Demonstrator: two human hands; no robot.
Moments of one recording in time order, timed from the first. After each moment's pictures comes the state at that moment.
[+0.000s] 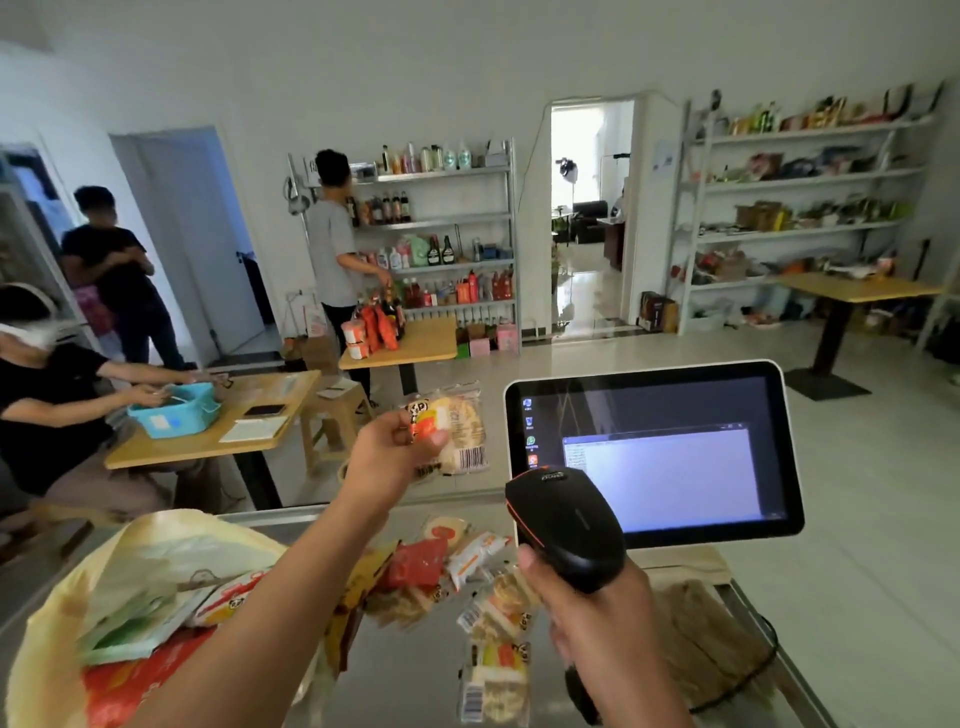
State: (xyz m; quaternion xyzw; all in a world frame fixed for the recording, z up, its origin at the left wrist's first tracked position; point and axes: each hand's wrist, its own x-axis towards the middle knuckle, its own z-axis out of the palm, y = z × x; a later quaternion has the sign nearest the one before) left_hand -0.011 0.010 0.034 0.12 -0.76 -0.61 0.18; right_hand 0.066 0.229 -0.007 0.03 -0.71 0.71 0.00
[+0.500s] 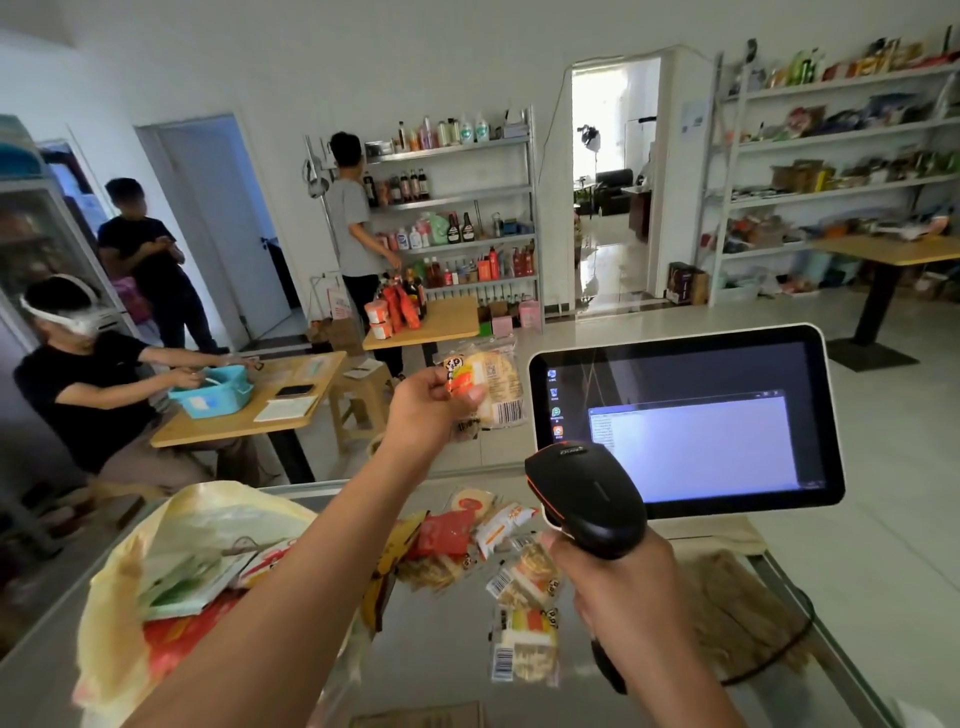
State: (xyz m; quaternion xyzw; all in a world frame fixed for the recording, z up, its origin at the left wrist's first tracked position) left_hand -0.021 0.022 0.046 0.09 -0.74 -0.65 0.17; right_hand 0.068 0.225 -0.008 0.02 -0.72 0.69 -0.03
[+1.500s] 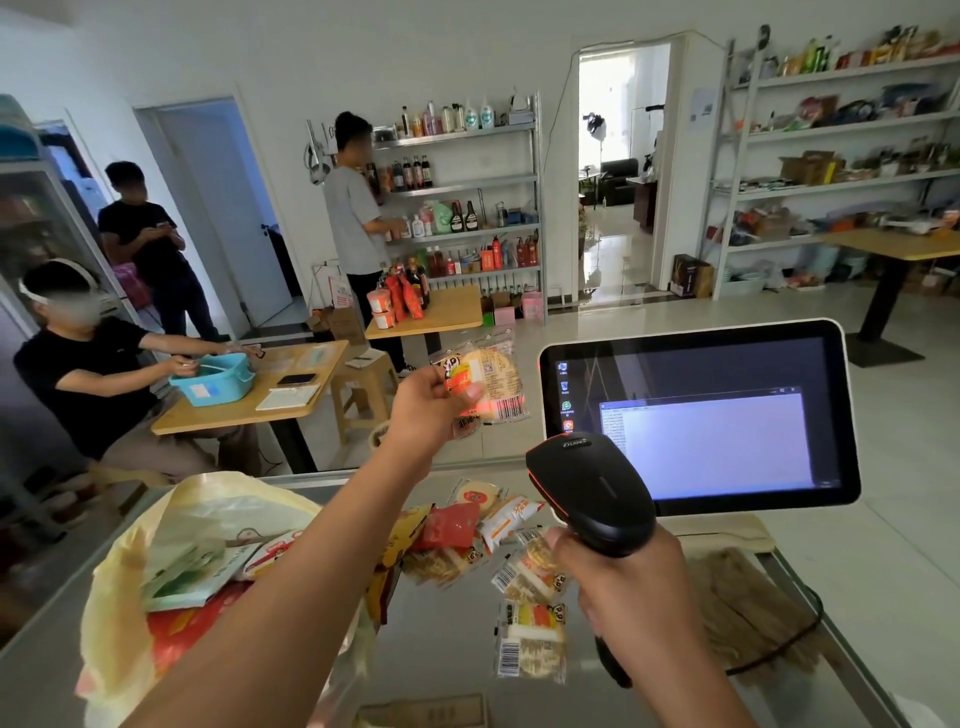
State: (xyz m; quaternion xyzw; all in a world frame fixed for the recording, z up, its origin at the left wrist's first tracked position) left_hand -0.030 0.006 0.034 0.10 -0.73 -0.66 0.17; right_hand 0.065 0.219 -0.011 0.04 -0.73 0.68 -0.04
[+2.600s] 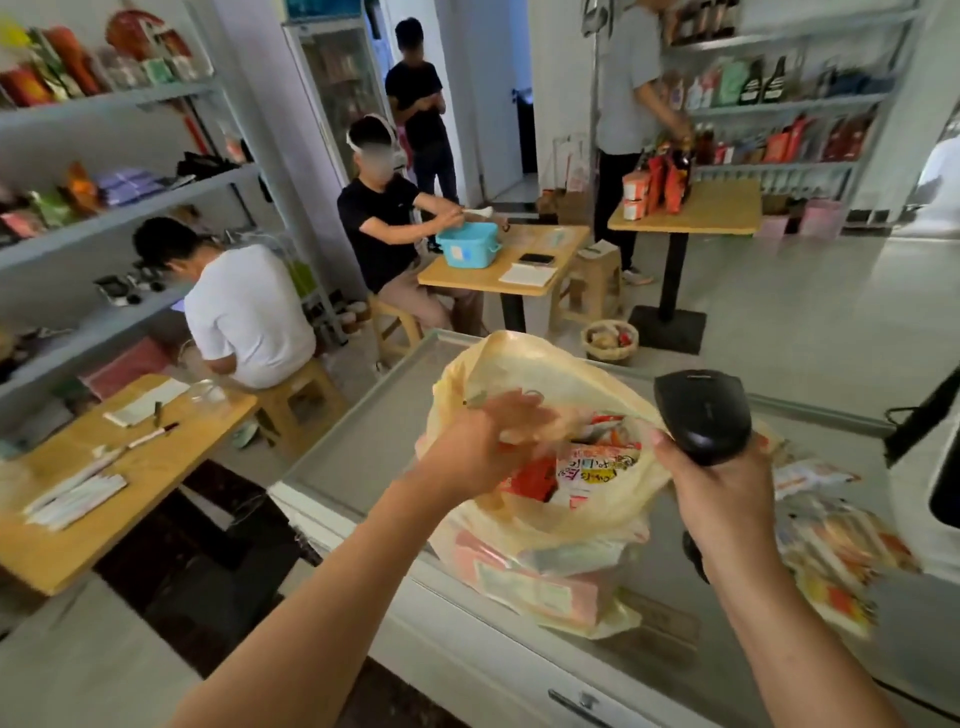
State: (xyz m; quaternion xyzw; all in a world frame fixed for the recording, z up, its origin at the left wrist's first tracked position) left_hand 0.189 -0.199 -0.042 0.17 -0.95 -0.26 0.10; right_hand 0.086 0.011 -0.040 0.11 -0.73 0.67 -0.07
